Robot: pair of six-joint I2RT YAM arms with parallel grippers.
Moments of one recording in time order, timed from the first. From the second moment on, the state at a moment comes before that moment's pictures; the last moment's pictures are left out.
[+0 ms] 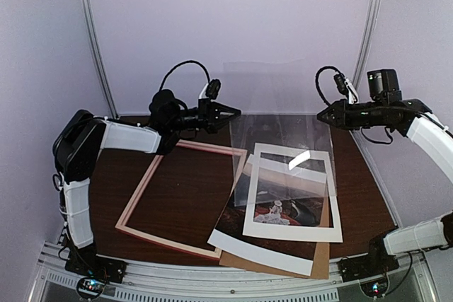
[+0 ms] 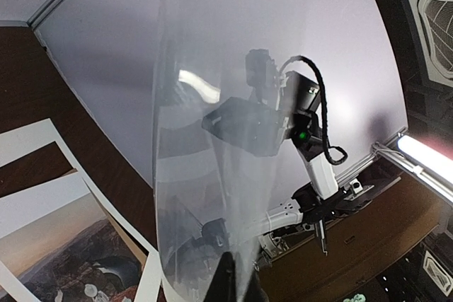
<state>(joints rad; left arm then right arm) -0.63 2.03 1.33 1.08 1.00 -1.32 0.23 1.18 1.22 -0.62 -0.49 0.27</state>
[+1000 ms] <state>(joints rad) -0.61 1.95 1.21 0.96 0.98 -1.23 0.19 1.19 1.20 -0.55 -0.66 0.32</state>
